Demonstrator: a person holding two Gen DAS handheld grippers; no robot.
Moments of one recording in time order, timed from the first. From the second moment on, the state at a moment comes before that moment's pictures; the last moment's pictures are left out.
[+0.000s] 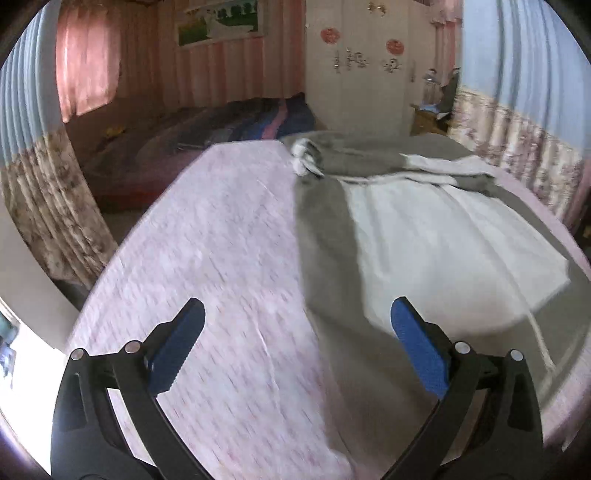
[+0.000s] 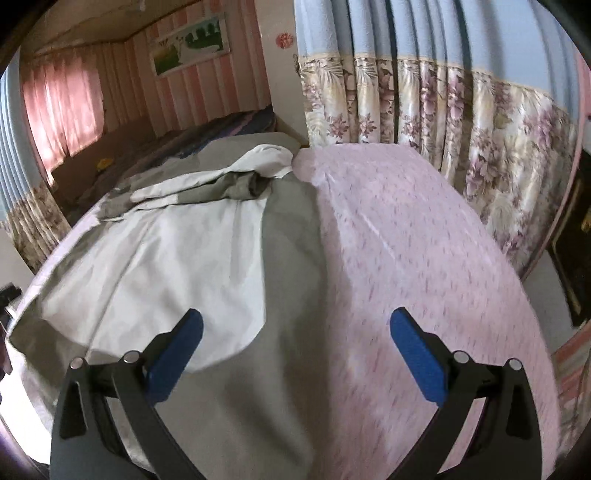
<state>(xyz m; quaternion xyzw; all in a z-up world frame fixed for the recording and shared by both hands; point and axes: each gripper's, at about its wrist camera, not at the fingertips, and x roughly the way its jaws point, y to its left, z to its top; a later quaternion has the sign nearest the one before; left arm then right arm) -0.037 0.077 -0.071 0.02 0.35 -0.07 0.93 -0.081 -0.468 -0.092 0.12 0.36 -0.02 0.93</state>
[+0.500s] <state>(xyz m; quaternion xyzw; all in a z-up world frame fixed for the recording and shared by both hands) -0.082 0.039 -0.126 -0.01 0.40 -0.11 0.91 -0.143 -0.452 -0.130 0.11 0.38 -0.04 0.92</state>
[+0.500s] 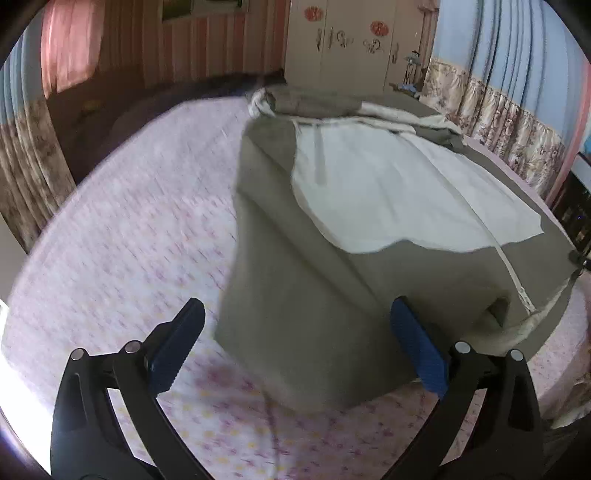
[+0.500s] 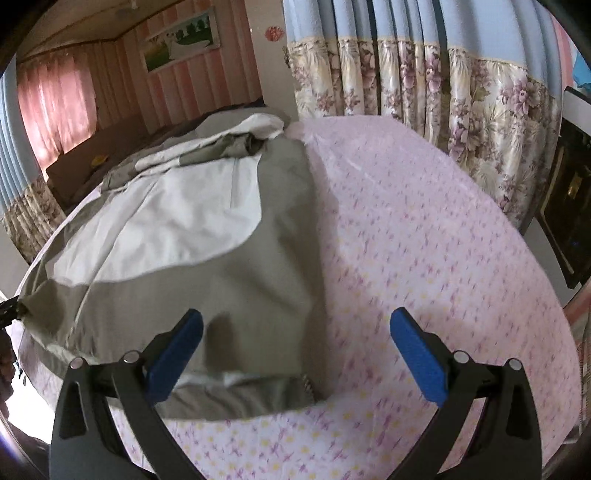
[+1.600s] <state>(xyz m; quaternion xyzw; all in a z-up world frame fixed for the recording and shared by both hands) -0.088 0.027 -0.110 0.00 0.39 -0.12 0.91 -0.142 -0.427 -0.118 0.10 0.36 -0.03 0.93</state>
